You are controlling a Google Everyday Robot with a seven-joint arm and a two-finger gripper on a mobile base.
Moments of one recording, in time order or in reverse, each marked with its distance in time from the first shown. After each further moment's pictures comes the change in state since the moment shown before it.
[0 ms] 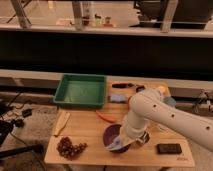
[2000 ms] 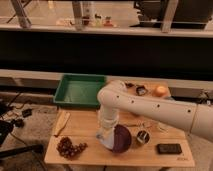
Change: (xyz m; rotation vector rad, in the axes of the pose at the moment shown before) arm -0.061 -0.091 0.048 -0.074 0.017 -0.150
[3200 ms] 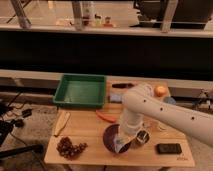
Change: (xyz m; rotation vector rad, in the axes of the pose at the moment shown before) arm 0.056 0.090 -0.029 -0.024 0.023 0.135
